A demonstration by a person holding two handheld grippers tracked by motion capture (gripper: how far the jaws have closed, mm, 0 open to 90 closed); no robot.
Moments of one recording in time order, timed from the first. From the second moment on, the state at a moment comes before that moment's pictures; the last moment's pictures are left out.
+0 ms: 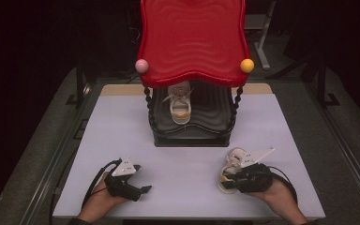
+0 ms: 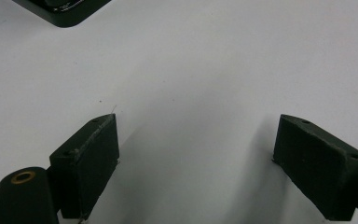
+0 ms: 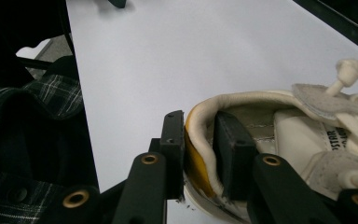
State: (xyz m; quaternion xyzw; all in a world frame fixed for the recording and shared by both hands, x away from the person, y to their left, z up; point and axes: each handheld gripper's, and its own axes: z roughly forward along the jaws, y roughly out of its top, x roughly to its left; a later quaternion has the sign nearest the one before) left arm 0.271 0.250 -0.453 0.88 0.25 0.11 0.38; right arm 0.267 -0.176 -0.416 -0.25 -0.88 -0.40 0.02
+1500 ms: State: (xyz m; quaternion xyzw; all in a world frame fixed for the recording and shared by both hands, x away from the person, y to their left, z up) left arm 0.271 0.250 -0.453 0.88 0.25 0.11 0.38; right arm 0.262 -0.096 -0.343 -0.11 -0.90 -0.43 -0.01
